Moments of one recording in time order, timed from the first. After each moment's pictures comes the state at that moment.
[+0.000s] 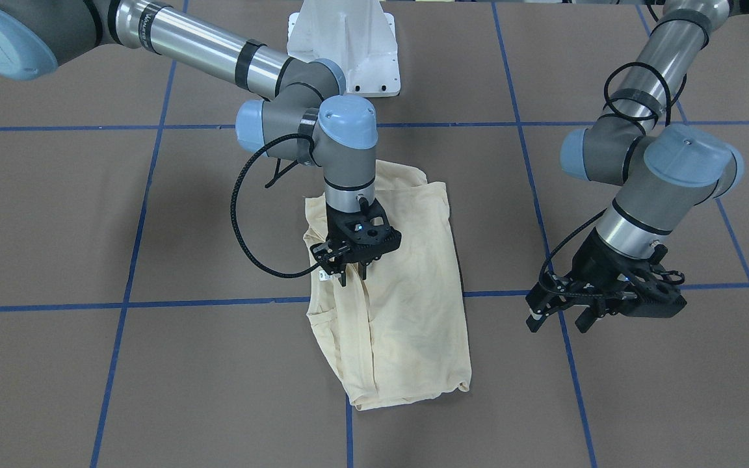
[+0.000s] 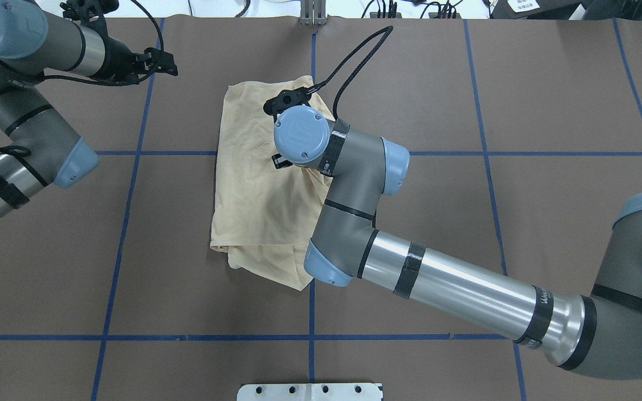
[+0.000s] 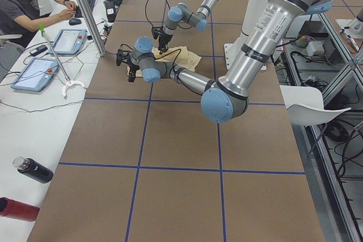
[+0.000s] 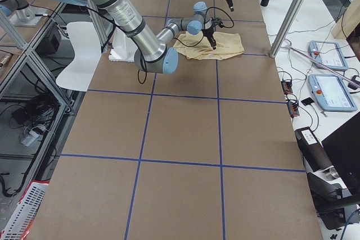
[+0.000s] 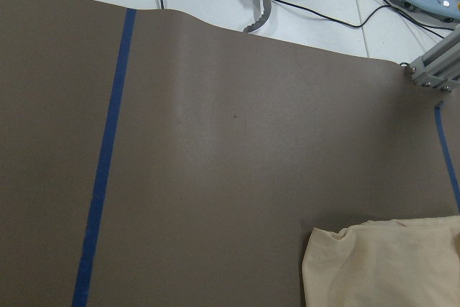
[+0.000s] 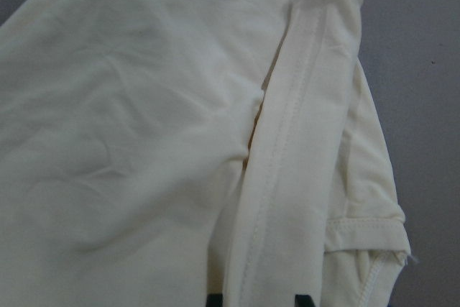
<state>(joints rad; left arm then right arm) -0.96 -2.10 -1.35 -2.36 -1.97 -1.15 0.51 -0.61 1.19 -1.31 1.55 0.84</state>
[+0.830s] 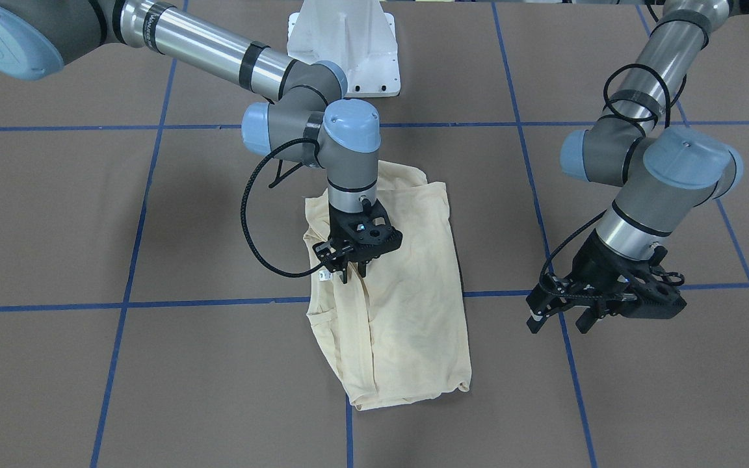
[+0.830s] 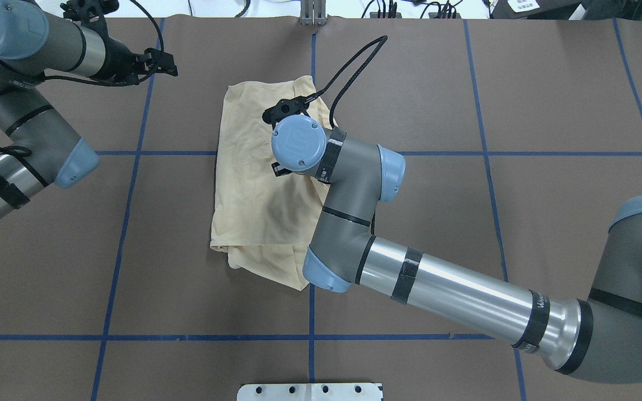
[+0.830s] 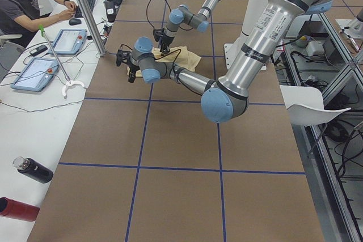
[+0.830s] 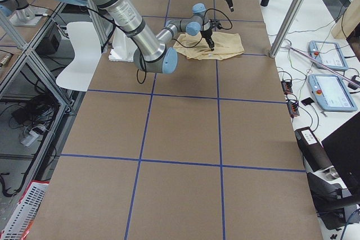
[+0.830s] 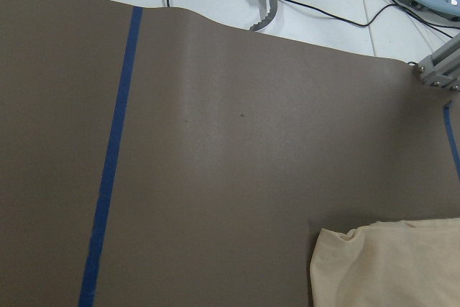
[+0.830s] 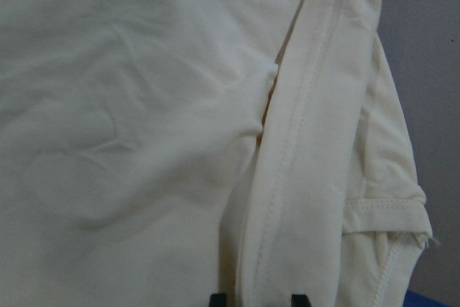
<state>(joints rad) -0.96 -2.10 -1.34 -2.36 -1.96 -1.15 0.50 -0.61 1.17 -1.30 1.55 0.85</state>
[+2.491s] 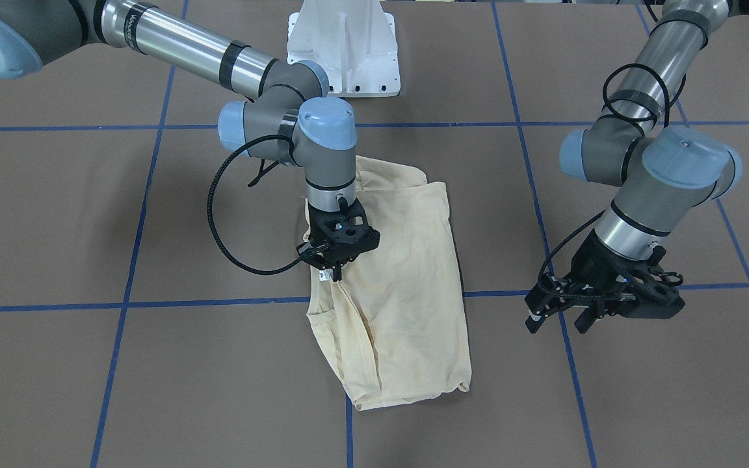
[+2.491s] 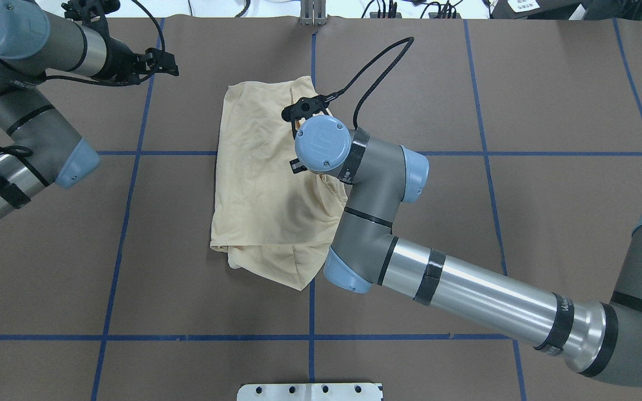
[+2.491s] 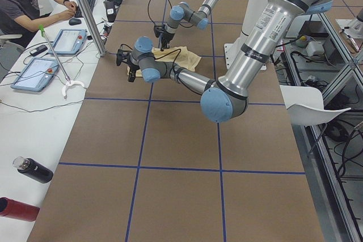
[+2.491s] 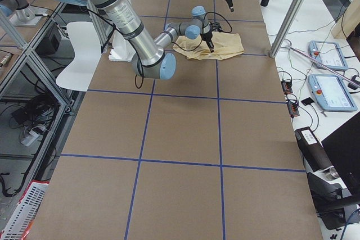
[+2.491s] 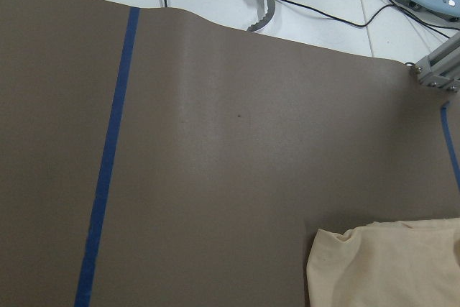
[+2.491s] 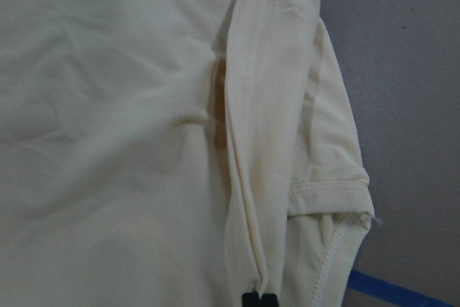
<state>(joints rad) -0.96 -2.11 -1.34 -2.36 -1.96 -1.15 0.51 -0.69 1.26 -1.30 1.55 0.87</state>
